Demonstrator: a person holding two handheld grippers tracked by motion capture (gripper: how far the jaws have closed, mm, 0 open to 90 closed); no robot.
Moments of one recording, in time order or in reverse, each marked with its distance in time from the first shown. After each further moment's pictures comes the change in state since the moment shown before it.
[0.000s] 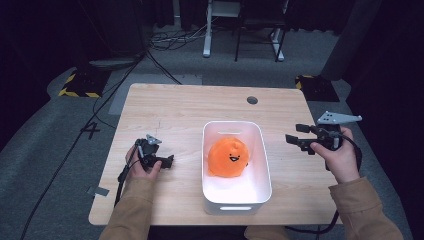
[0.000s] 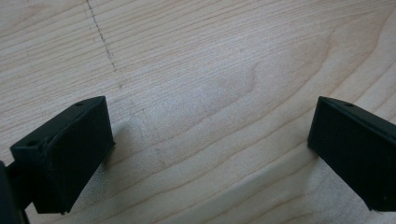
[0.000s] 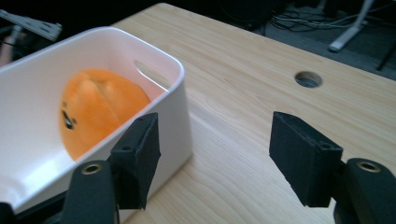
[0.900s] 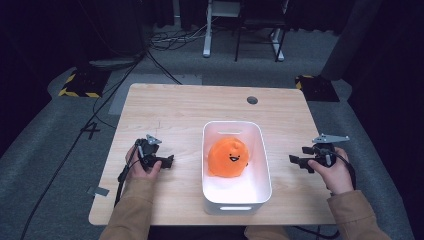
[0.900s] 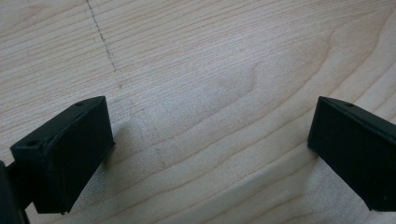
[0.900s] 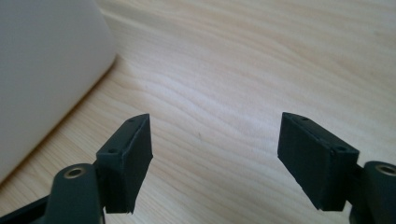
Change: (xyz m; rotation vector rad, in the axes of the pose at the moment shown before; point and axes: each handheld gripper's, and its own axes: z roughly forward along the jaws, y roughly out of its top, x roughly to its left) left arm 0.000 0.000 0.000 0.000 0.000 0.000; right arm -0.023 -0.087 0.028 0.199 -0.127 0.149
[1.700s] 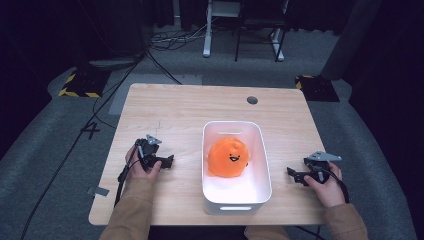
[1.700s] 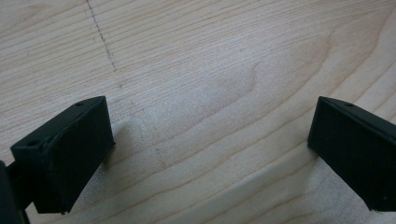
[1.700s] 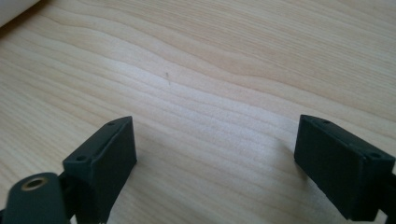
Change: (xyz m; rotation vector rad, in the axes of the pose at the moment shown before) left arm 0.000 0.000 0.000 0.000 0.000 0.000; right arm -0.001 -0.060 0.031 -0.043 -0.113 -0.023
